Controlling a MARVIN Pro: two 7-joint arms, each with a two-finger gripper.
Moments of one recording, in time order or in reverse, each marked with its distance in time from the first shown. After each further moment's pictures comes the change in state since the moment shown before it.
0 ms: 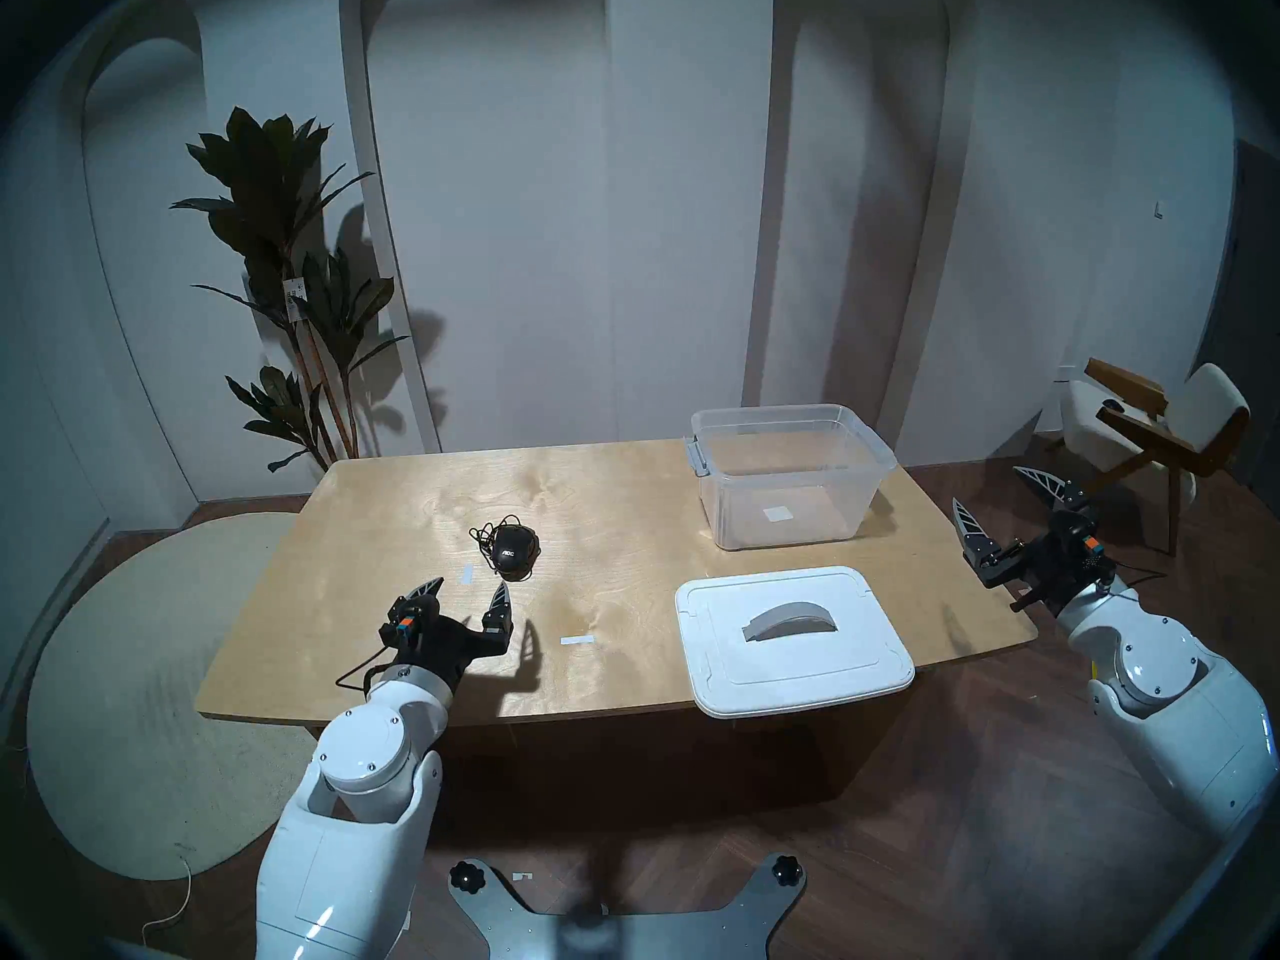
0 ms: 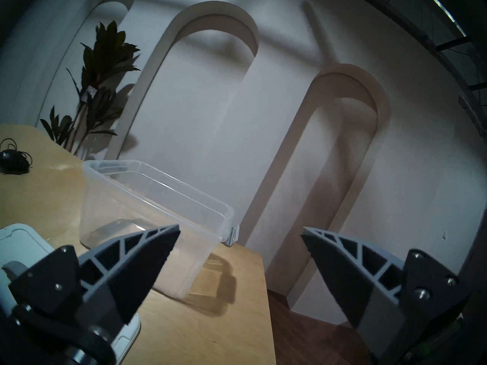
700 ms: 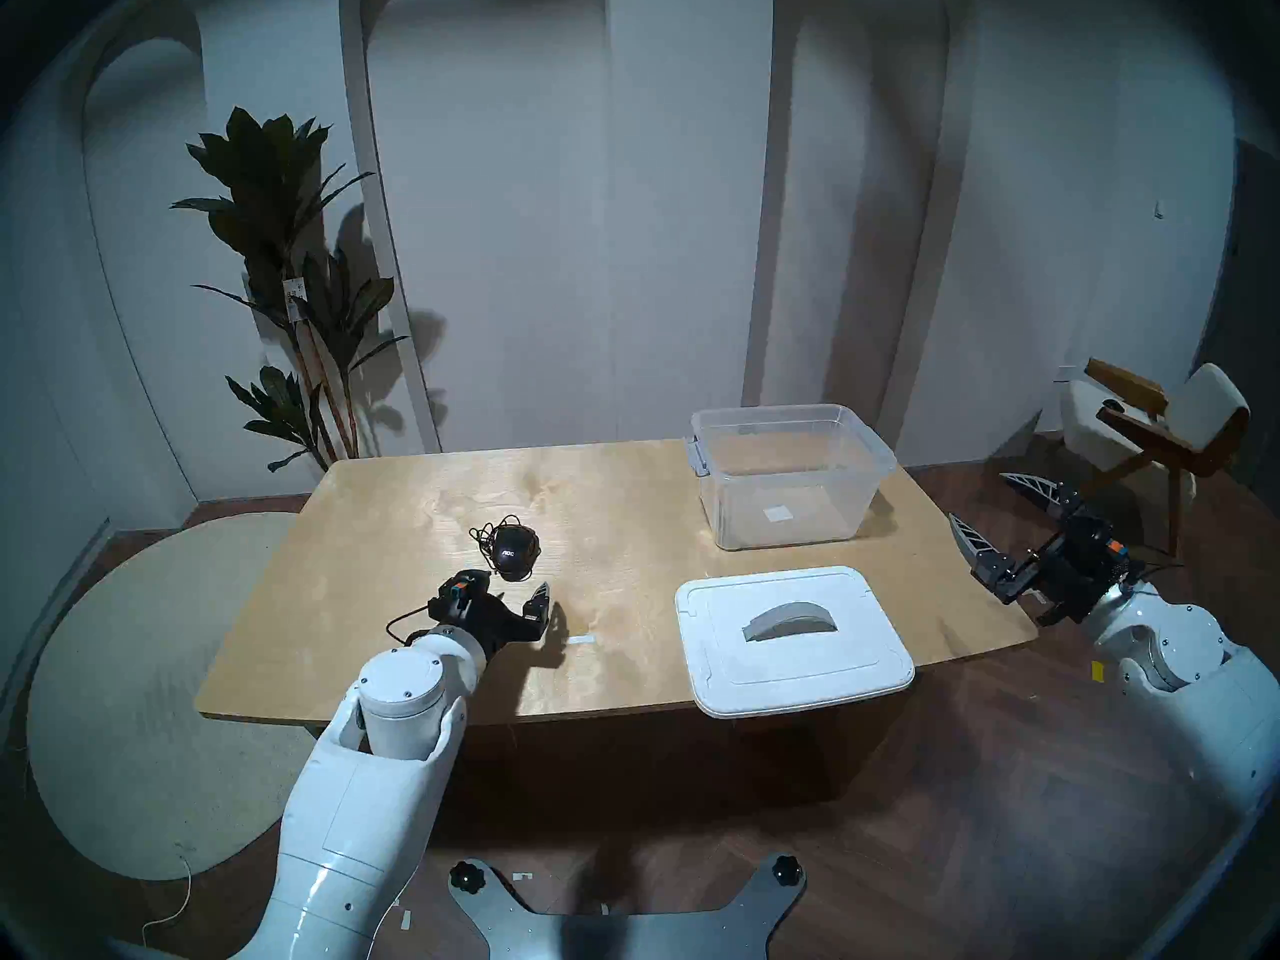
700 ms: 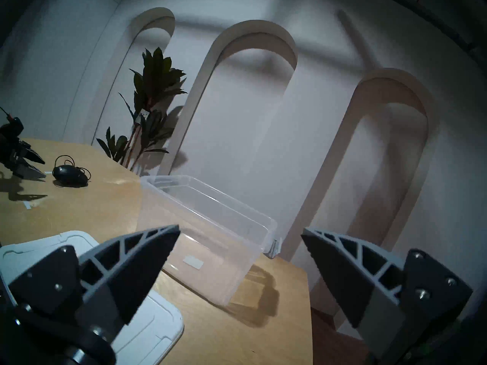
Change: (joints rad) left arm -0.195 -0.005 0.064 0.180 0.045 0.184 -0.063; right arm 0.008 0.039 0.023 0.097 0.175 -0.089 0.335
